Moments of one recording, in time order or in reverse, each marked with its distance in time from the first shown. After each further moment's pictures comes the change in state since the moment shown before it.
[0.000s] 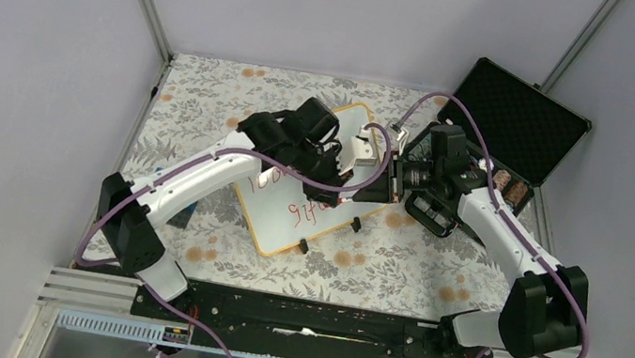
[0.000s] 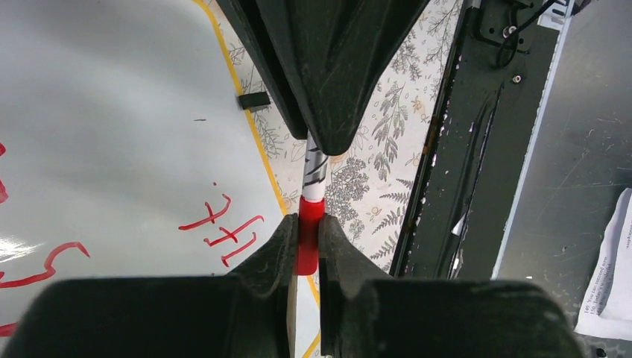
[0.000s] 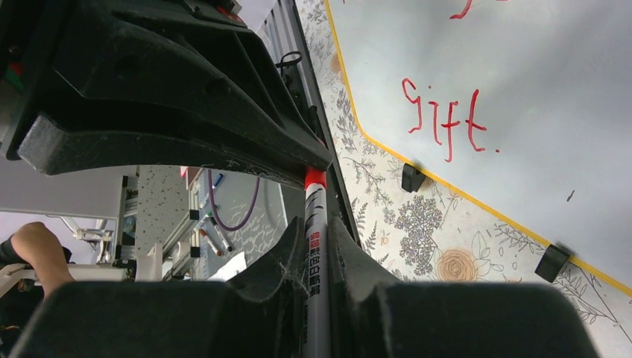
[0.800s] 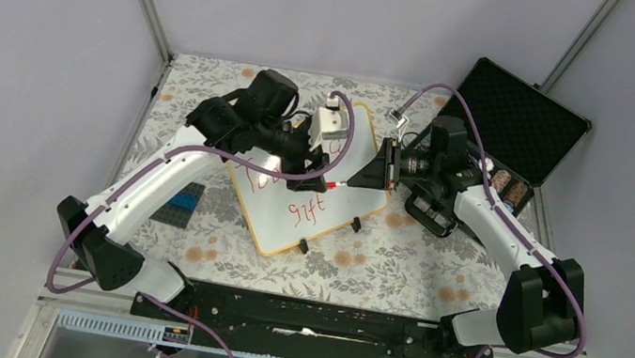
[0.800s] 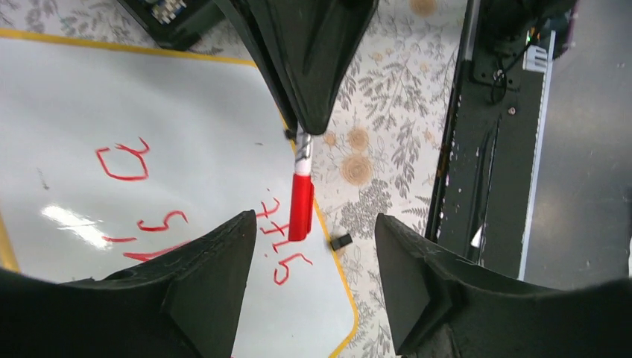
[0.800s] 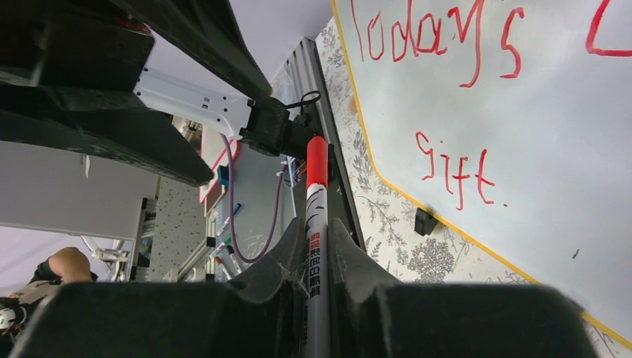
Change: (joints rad) left arm 0.144 -0.128 0.070 -0.012 0.109 0.089; right arm 0.003 0.036 -0.003 0.280 -0.005 0.238
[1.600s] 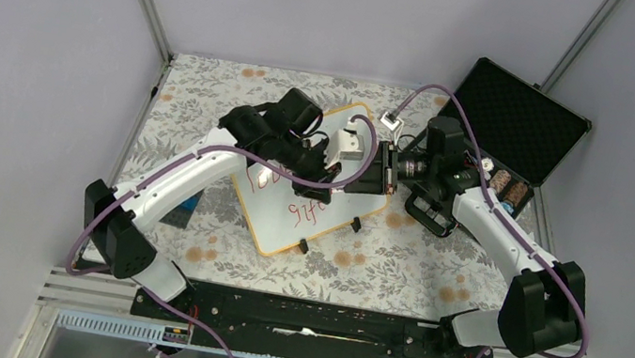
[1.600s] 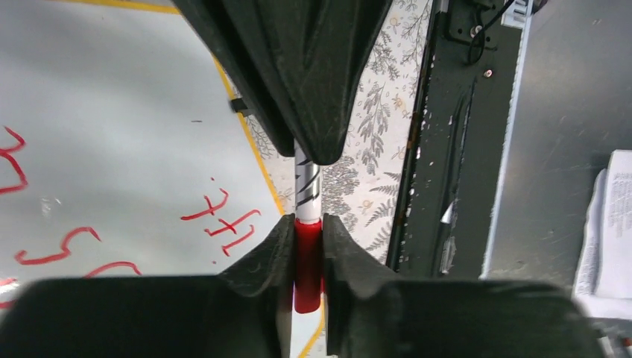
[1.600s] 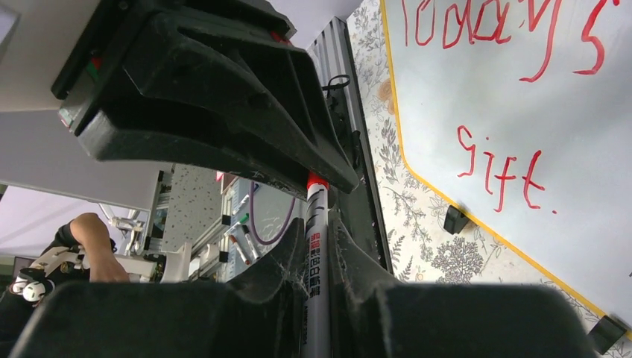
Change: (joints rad) left arm -0.067 0.077 -0.067 -0.043 0.001 -0.009; right arm 0.035 -0.016 0.000 0.005 -0.074 0.016
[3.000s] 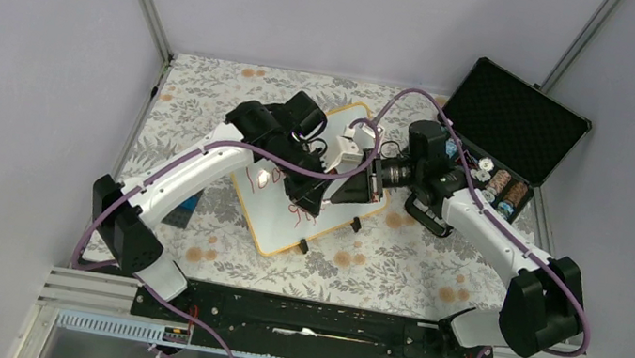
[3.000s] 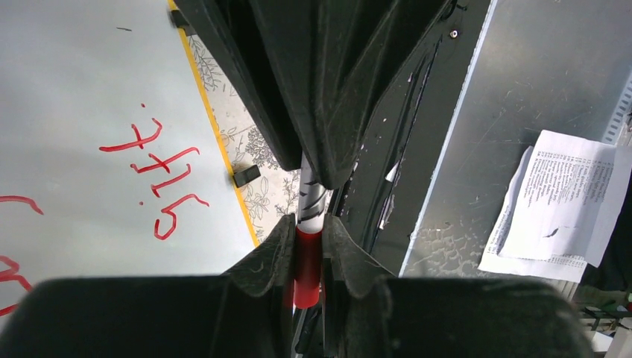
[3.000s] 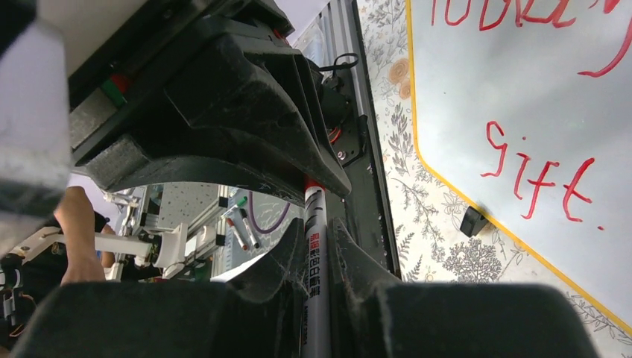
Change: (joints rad) left arm -0.019 0.053 0.076 -0.201 -0.023 -0.127; right arm 0.115 0.012 0.002 -0.009 0.054 -0.024
